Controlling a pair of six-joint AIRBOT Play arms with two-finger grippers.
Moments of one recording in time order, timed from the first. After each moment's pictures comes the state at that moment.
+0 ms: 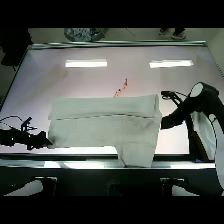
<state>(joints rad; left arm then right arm) 0.54 -1.30 0.67 1.15 -1.27 -1.23 -0.14 -1.40 1.18 -1.32 1.57 0.98</state>
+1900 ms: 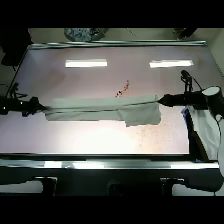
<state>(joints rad) 0.44 -1.52 1.26 0.94 -1.24 -1.31 -0.27 -1.49 1.21 -0.76 1.08 0.90</state>
